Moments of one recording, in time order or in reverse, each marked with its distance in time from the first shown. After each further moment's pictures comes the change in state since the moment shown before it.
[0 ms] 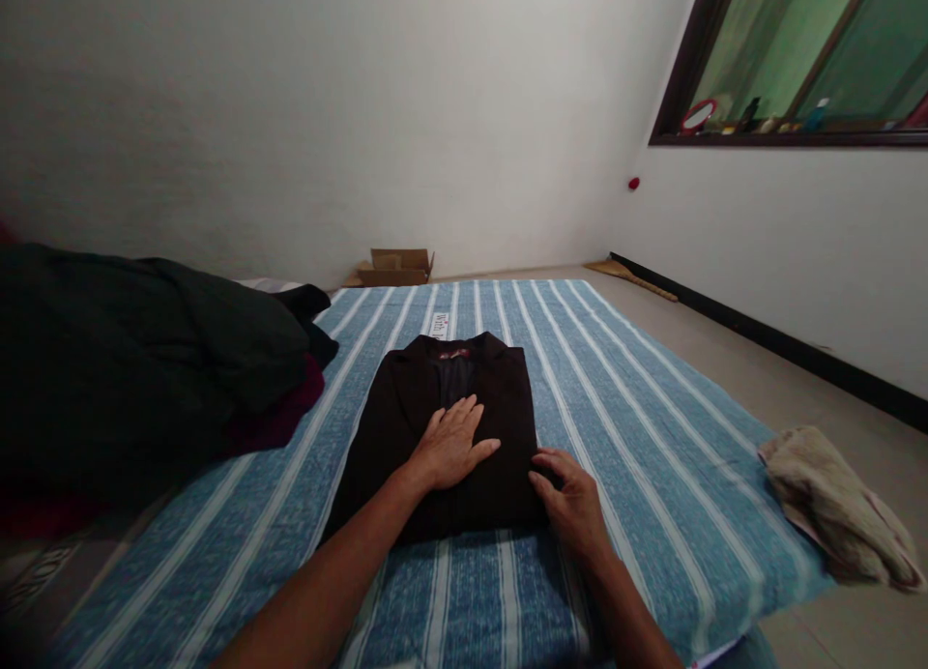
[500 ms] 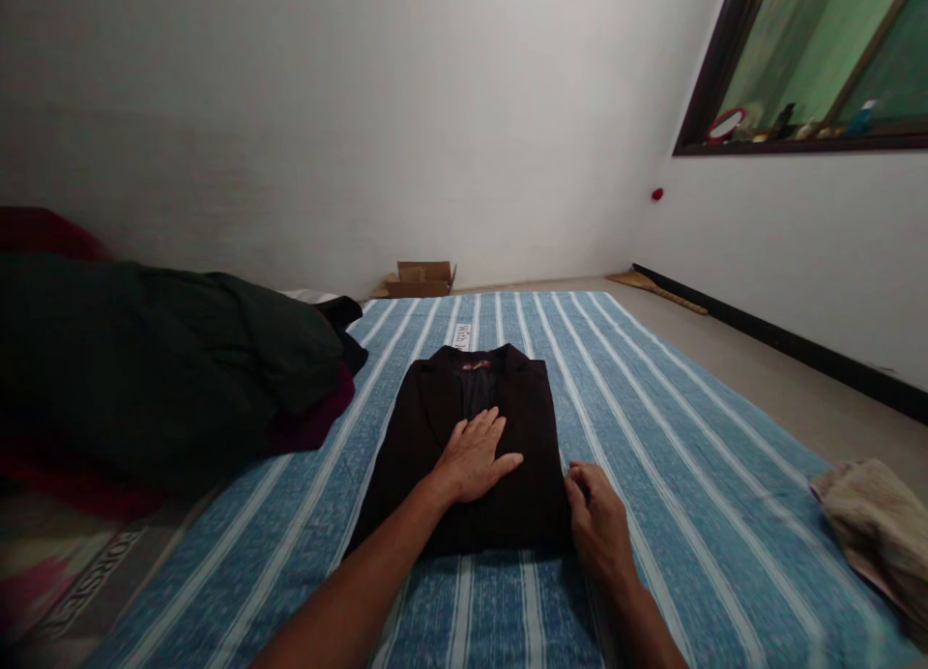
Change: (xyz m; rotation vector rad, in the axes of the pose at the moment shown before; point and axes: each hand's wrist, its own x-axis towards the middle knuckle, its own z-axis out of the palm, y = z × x) left_hand -0.002 -0.002 0.001 -0.015 -0.034 -0.005; right_hand -0.002 -0.003 0.004 -0.226 0.062 0.002
